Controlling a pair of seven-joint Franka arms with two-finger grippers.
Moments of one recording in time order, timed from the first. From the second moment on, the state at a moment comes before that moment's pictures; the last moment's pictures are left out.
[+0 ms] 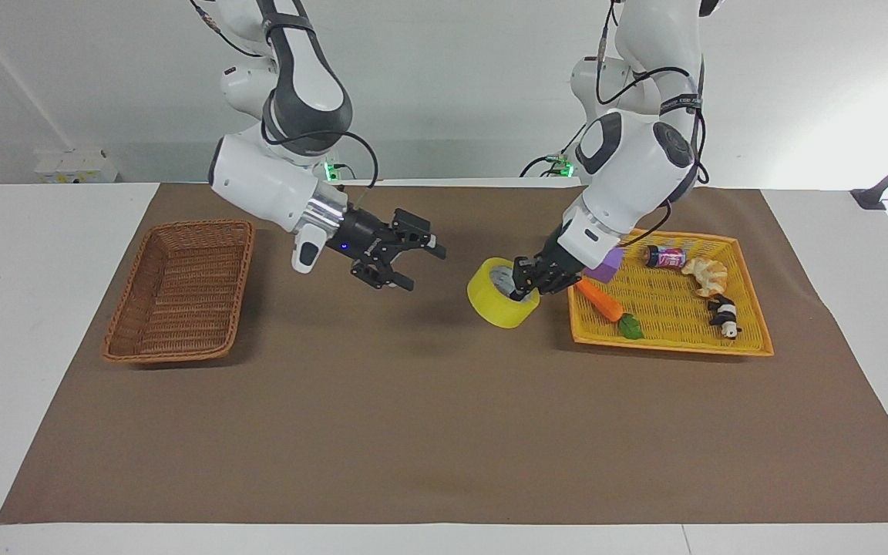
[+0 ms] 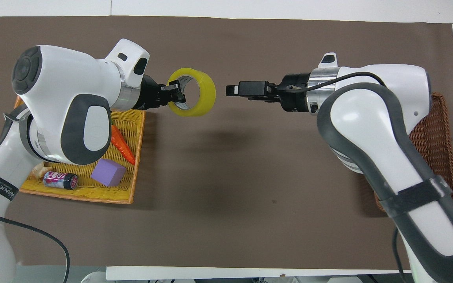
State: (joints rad) left arm -0.49 0.16 0.00 -1.85 -0.50 2.24 -0.32; right arm 0.45 0.14 -0.09 -1.88 1.19 2.27 -0.35
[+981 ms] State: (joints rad) left arm -0.49 0.16 0.00 -1.85 -0.50 2.25 -0.32; right arm 0.55 0.27 -0.09 -1.78 1.22 2.41 -0.38
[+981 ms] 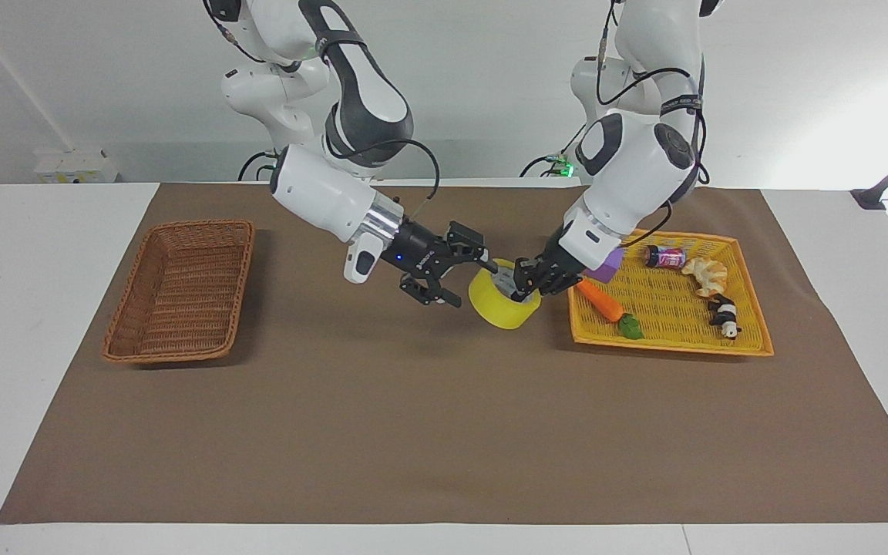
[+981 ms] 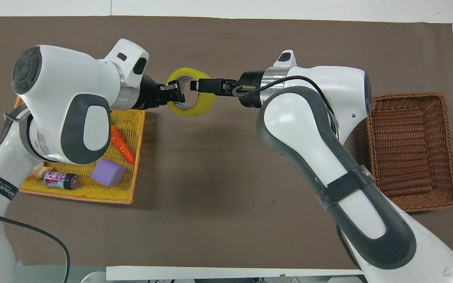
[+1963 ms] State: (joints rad) left arm -0.49 0.16 0.00 -1.85 -0.50 2.25 -0.32; right arm 0.57 0.28 -0.09 -1.78 1.22 2.41 -0.38
